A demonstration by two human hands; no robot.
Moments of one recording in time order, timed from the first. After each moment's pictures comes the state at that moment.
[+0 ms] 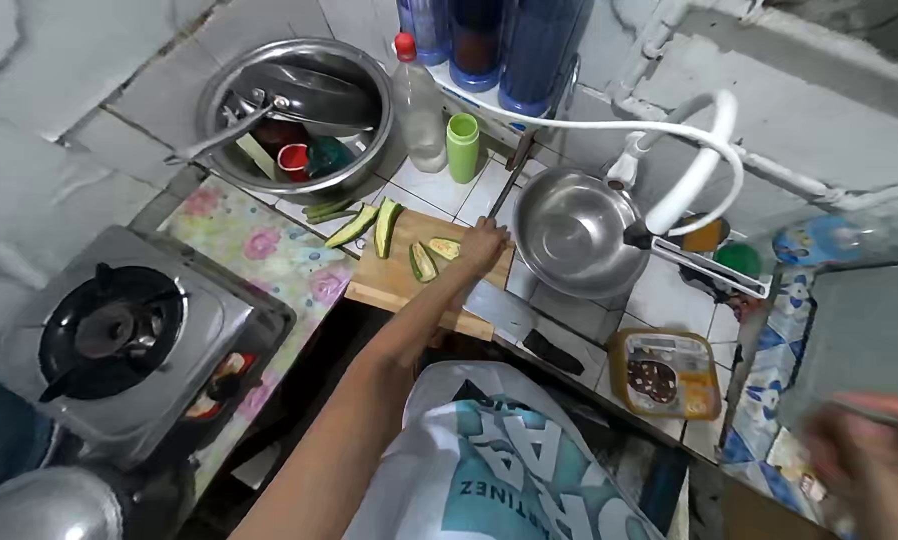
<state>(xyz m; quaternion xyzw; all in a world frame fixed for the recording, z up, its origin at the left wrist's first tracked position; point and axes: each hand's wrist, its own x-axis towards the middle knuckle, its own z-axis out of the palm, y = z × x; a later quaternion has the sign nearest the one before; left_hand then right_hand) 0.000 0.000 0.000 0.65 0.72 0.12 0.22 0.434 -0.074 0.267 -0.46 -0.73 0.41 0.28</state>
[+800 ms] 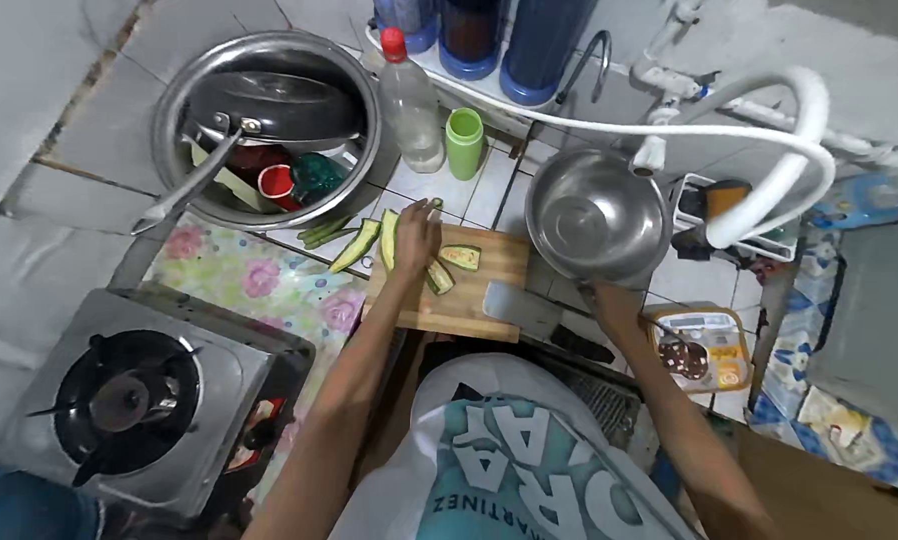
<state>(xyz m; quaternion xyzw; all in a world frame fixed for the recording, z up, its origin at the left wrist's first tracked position) -0.139 -0.052 -0.006 0.54 0.75 0.31 0.21 0.245 0.009 0.050 -0.59 -0.75 0.21 -0.21</state>
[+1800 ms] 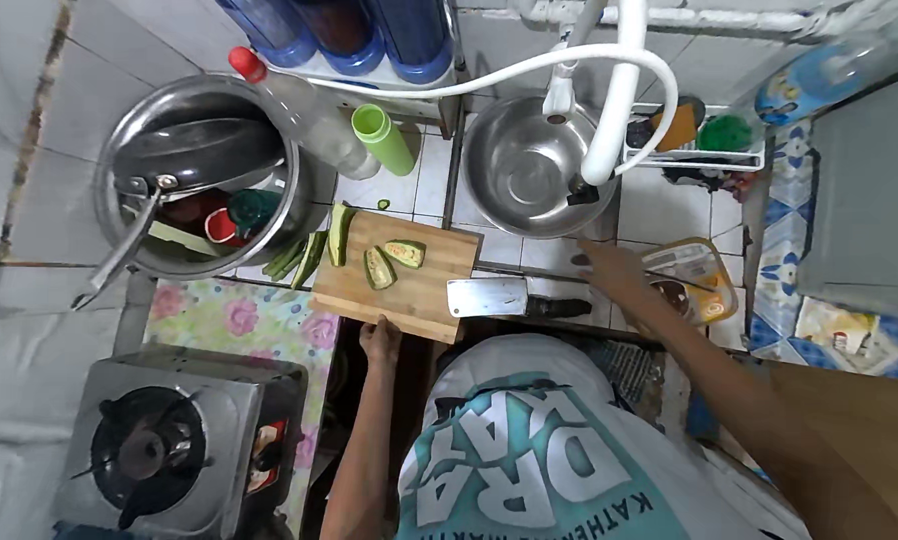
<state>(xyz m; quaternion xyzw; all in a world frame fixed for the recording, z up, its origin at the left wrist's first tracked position) -0.052 -0.199 -0.045 -0.11 0.76 0.54 0.36 0.324 0.014 0.063 -0.56 -0.76 0.27 -0.17</state>
